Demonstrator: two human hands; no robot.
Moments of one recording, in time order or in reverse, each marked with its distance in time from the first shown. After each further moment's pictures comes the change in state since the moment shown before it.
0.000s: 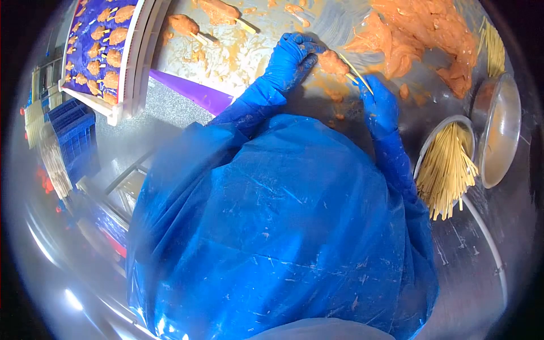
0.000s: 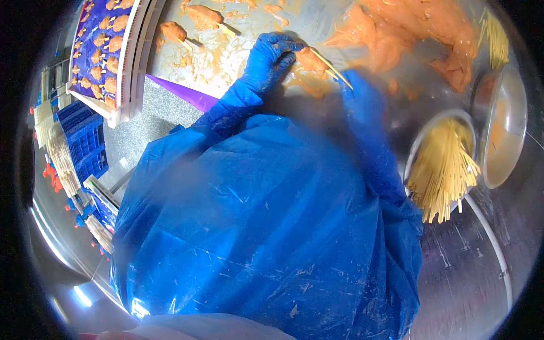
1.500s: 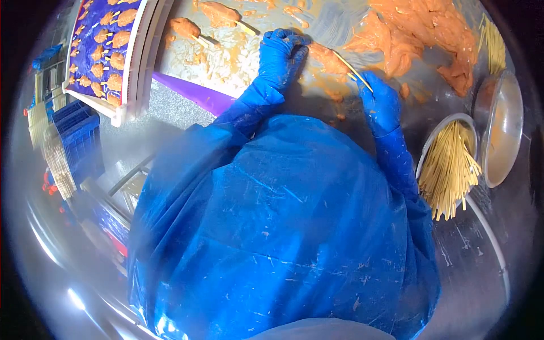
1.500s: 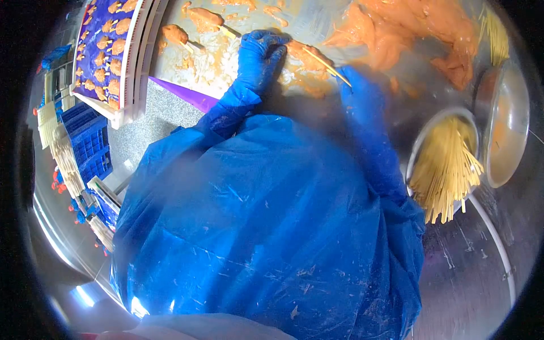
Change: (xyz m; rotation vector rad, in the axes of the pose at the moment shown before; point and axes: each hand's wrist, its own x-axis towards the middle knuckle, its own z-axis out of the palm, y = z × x) left_hand 0.001 -0.006 -0.005 0.122 0.203 -0.073; right_hand 0.007 -0.008 -0.004 -0.026 -0.014 0.018
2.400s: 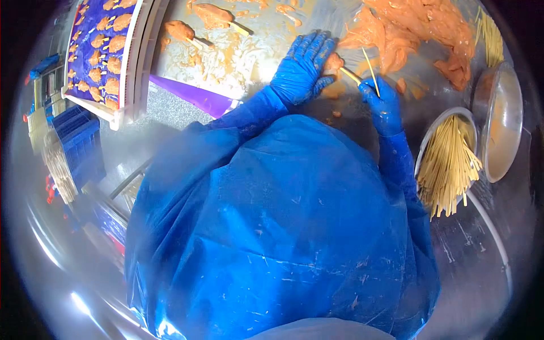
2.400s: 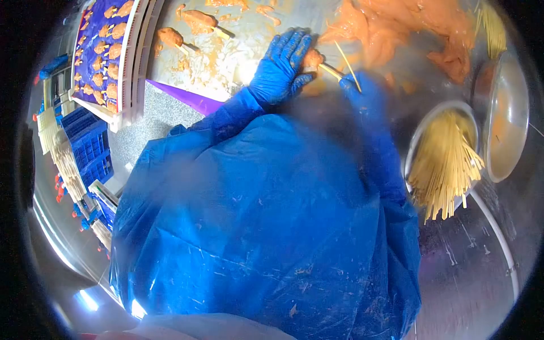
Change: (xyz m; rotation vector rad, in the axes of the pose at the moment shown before) left_hand -0.006 0.044 0.013 0.124 -0.362 0.235; right_hand -0.012 0.051 0.011 0.500 -0.013 0.107
